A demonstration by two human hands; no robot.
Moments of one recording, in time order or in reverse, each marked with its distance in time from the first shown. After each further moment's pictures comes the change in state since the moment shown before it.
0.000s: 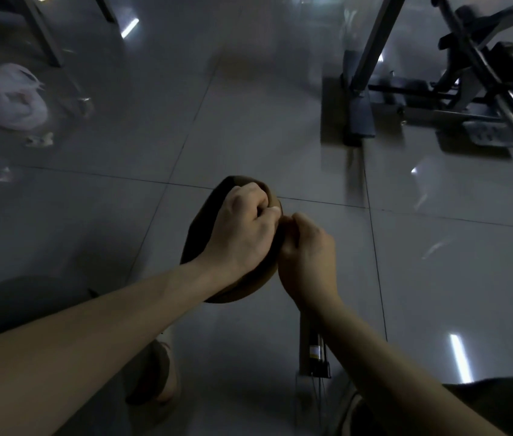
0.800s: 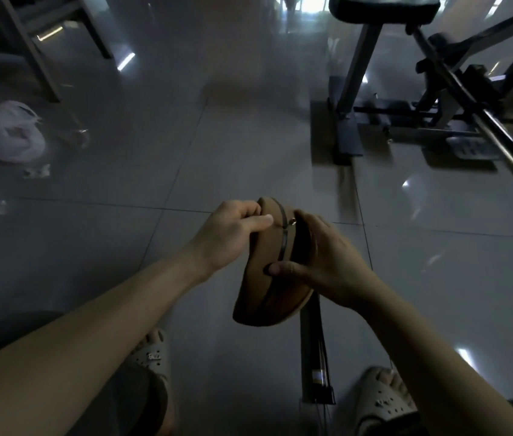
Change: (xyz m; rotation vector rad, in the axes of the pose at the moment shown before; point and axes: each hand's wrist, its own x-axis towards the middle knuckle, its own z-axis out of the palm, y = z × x) left_hand 0.034 0.001 -0.026 -0.273 -0.396 -0.143; right_hand 0.040 0.014 -0.061 -0.213 -0.357 -0.150
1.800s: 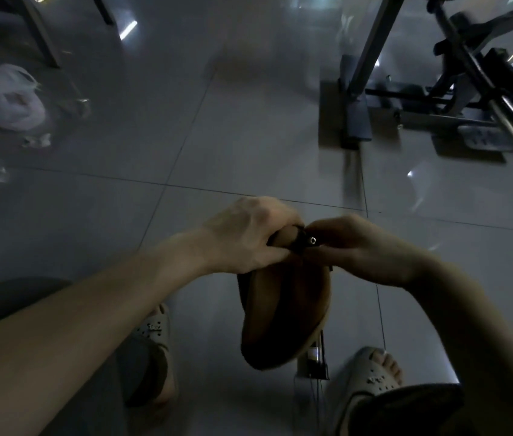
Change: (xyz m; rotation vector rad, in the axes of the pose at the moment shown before) left_hand -0.017 -0.007 0.006 0.660 -0.241 0.515; right_hand -0.009 0.000 -0.041 0.147 -0.494 -0.071
